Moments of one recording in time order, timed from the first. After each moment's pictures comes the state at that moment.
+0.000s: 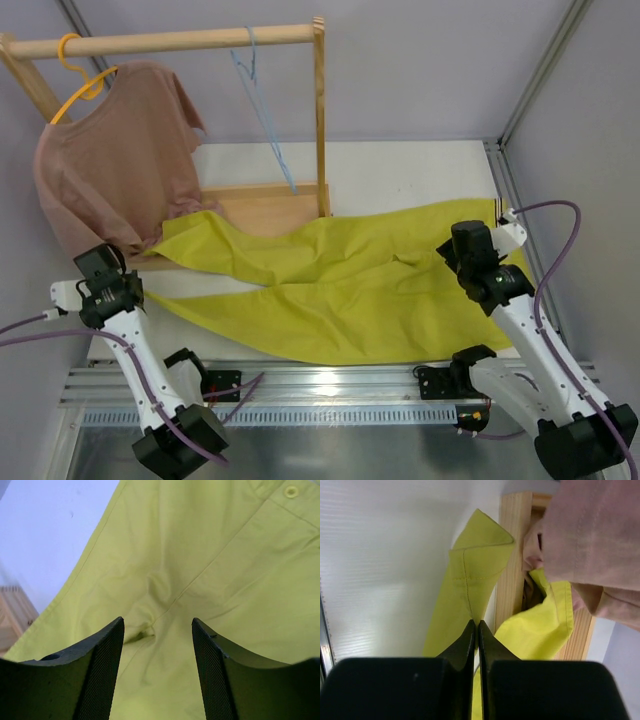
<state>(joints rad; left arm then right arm) 0.61 0.77 0.84 -0.95 -0.24 -1.13 0.31 0.83 0.76 -0.69 0.53 0.97</state>
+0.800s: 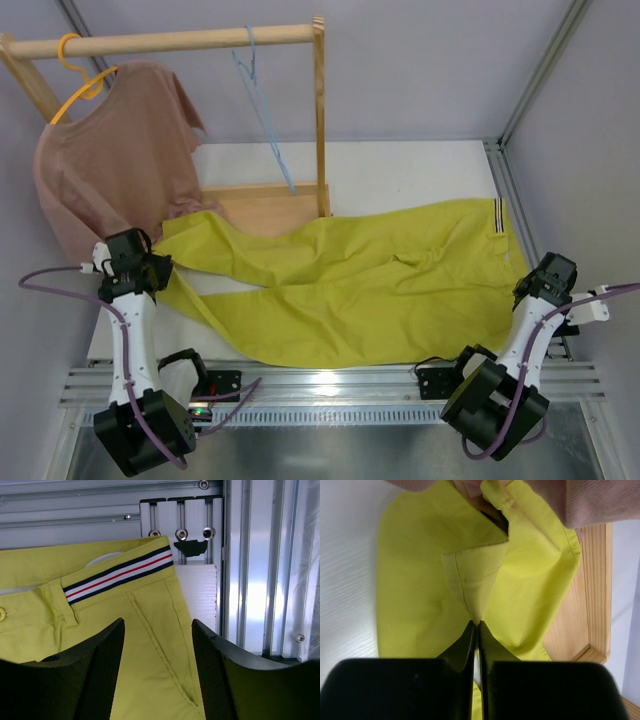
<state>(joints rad) 0.37 0.90 0.75 -0.71 -0.08 -0.96 -0.68 0.89 0.61 -0.79 0.49 0.84</state>
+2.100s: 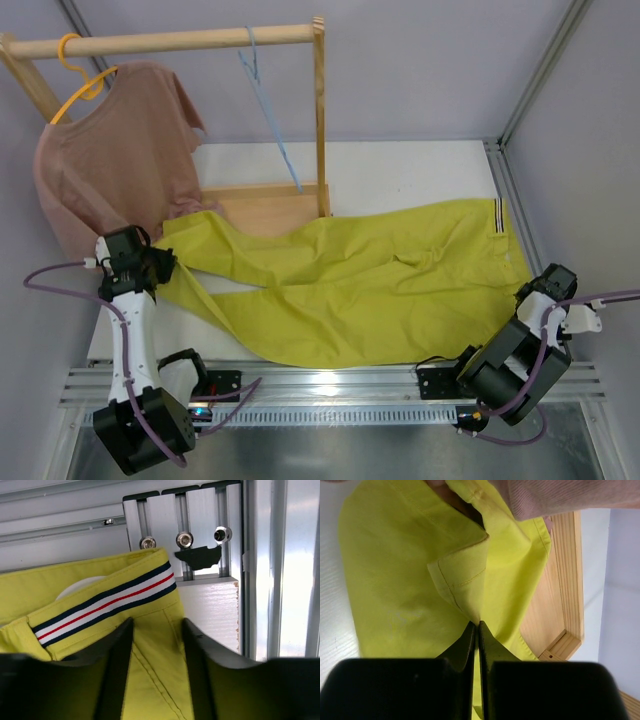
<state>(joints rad) 0.37 0.91 0.75 -0.62 0.03 -0.99 -0.80 1.11 0.47 -0.49 0.41 0.84</state>
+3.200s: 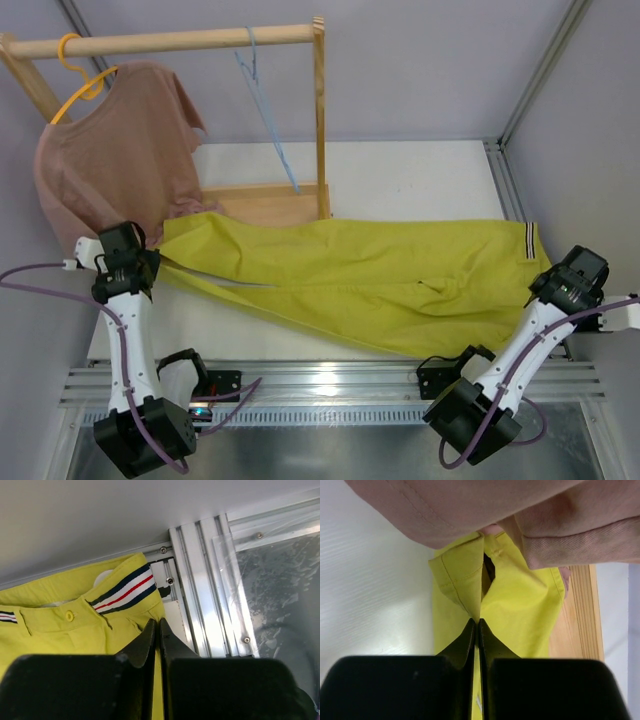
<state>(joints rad) 0.37 0.89 0.83 -0.72 -0.23 -0.96 -0.80 0.80 0.83 -0.98 0.65 0.84</state>
